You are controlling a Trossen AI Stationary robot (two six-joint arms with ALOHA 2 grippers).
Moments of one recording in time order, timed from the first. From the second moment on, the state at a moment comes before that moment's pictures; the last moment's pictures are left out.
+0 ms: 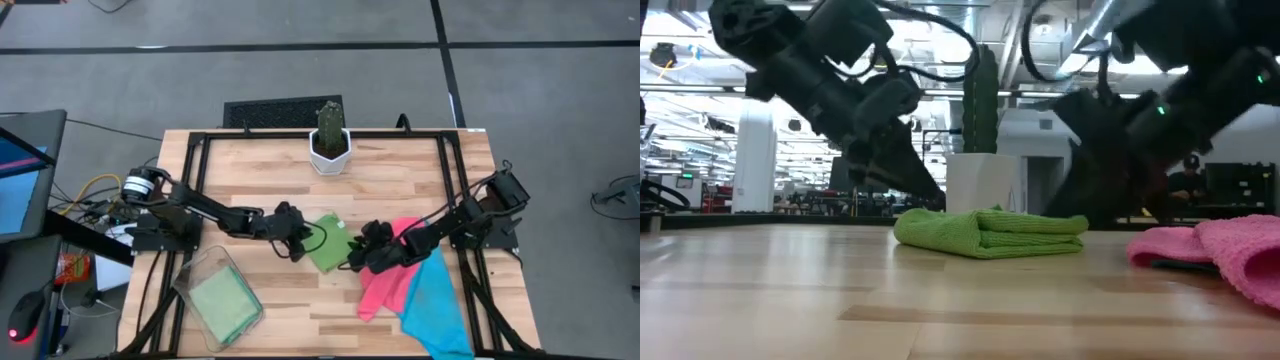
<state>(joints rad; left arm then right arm) -0.13 1.66 0.67 0.35 -0.25 -0.46 0.41 1.74 0.66 0.16 0.61 1.09</state>
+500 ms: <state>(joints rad) -0.13 1.73 0.67 0.36 -0.21 -0.46 0.47 1.69 0.73 0.45 0.66 0.83</state>
